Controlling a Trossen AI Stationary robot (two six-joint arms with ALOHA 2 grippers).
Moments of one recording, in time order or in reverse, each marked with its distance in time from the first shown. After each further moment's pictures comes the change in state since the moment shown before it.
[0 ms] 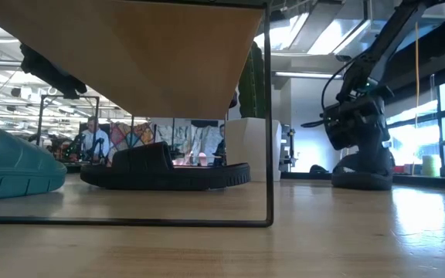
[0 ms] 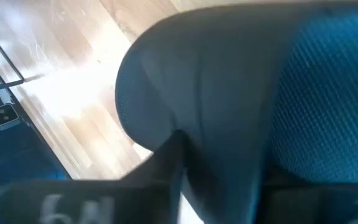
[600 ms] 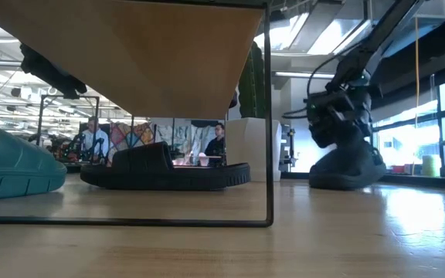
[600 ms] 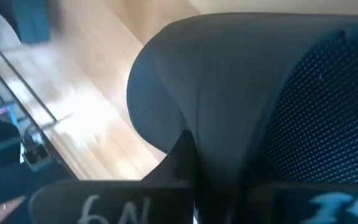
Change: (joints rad) left arm 0.000 0.000 0.000 0.000 0.000 0.000; right arm 0.189 -0.024 0.000 0.190 -0.076 0.391
